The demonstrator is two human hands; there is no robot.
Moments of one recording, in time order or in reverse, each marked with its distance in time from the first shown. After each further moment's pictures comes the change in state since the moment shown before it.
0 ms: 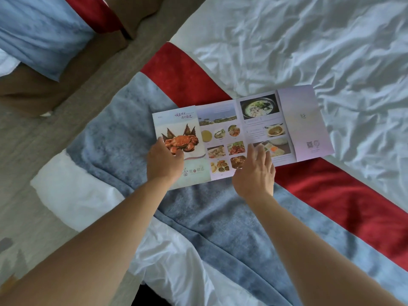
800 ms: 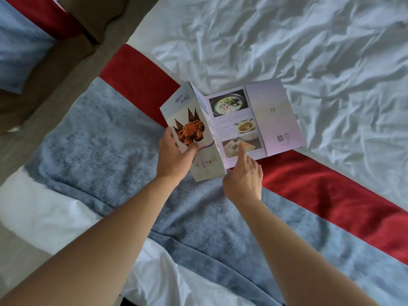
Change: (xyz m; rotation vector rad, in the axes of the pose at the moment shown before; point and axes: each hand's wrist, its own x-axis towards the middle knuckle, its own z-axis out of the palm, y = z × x) left_hand -0.030 0.081 0.068 -0.445 -0.130 0.185; right_hand -0.006 0.058 -0.013 0.242 0.050 0.041
